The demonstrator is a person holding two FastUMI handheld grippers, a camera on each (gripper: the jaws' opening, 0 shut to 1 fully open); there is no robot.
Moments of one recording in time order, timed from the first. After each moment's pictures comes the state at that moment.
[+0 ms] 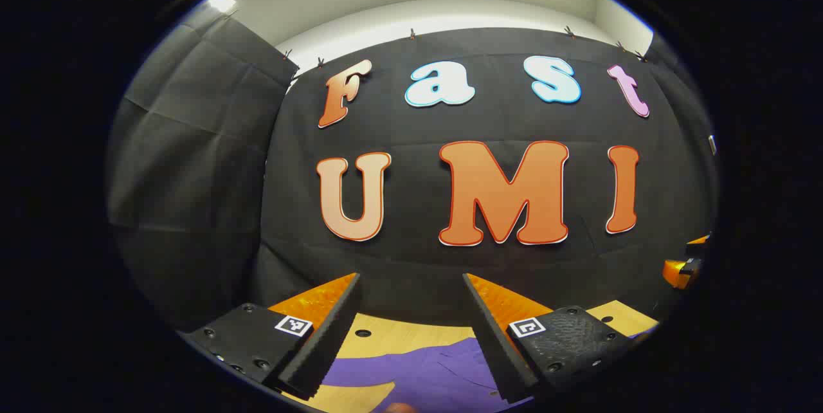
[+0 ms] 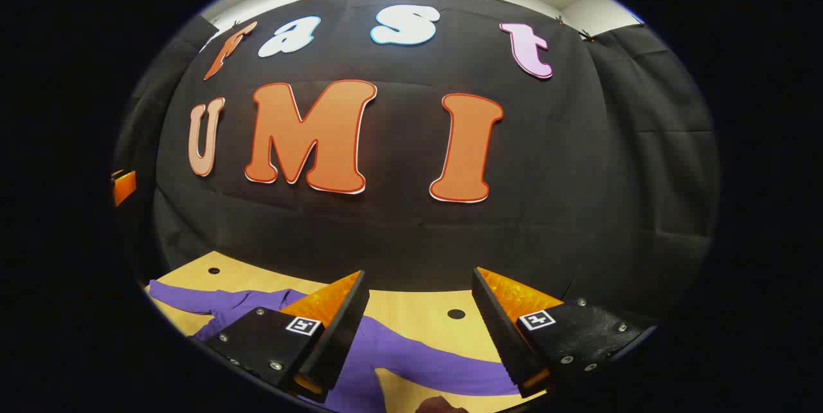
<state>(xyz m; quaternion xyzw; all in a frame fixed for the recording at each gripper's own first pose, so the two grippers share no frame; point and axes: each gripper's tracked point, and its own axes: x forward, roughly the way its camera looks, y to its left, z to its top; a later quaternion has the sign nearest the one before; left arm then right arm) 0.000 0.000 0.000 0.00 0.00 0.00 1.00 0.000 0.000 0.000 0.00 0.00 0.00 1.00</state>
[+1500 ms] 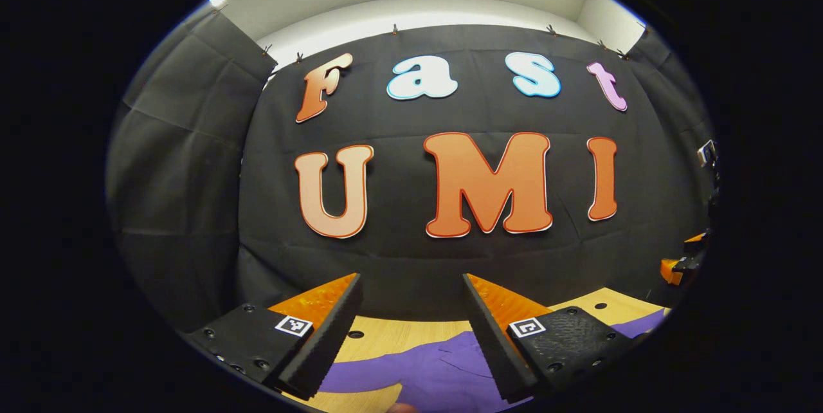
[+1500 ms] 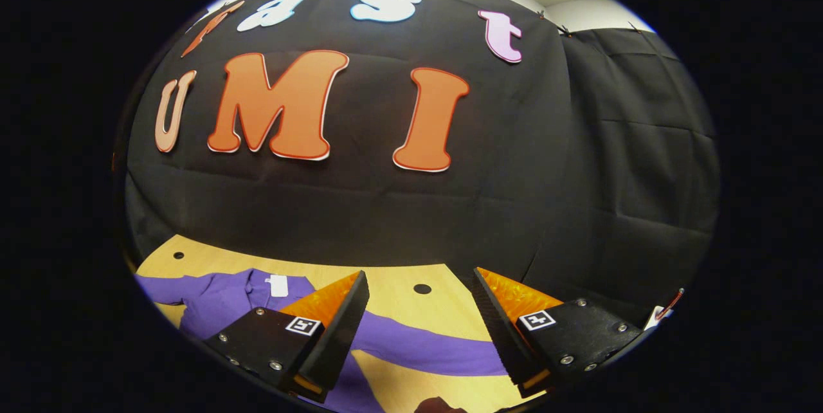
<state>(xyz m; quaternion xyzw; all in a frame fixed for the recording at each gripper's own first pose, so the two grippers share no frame) 0.004 0.006 -0.019 0.01 0.01 -0.07 1.00 -0.013 -0.029 -0.055 -0.01 0.06 -0.10 0.99</state>
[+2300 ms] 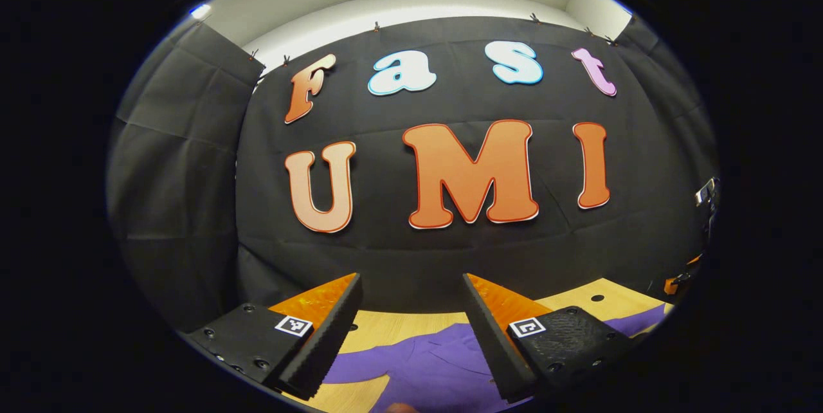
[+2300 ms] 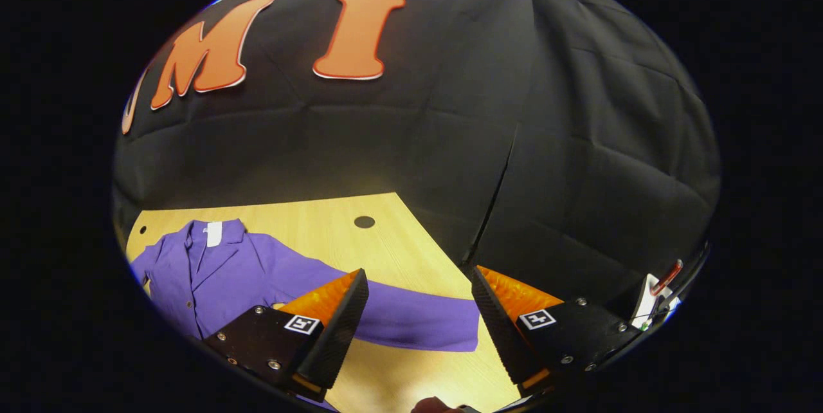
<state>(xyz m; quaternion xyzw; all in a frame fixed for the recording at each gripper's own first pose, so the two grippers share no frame) -0.019 -0.043 -0.030 0.03 0.03 -0.06 1.00 -0.007 -0.142 -0.189 0.03 0.22 -0.16 0.96</state>
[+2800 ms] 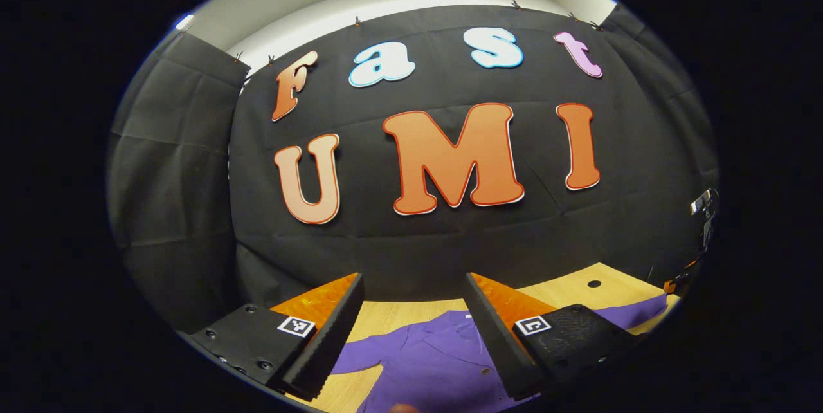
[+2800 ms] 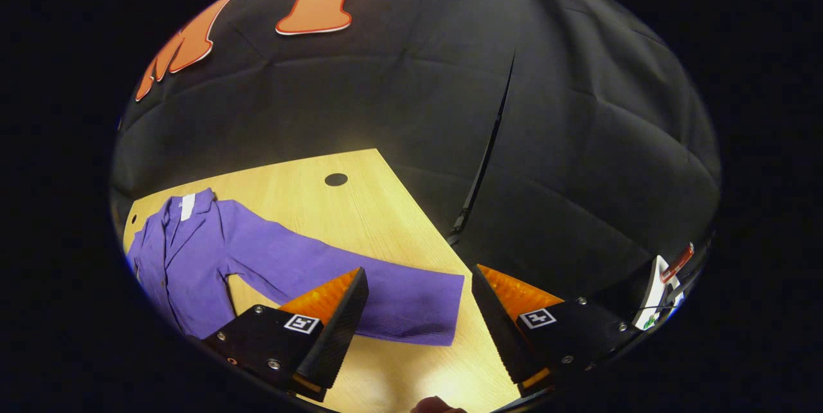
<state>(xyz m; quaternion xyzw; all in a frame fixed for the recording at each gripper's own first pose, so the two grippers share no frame) -0.034 -0.081 -0.044 0.07 0.05 -0.07 0.99 -0.006 -0.188 -0.273 0.06 0.30 -0.15 0.94</state>
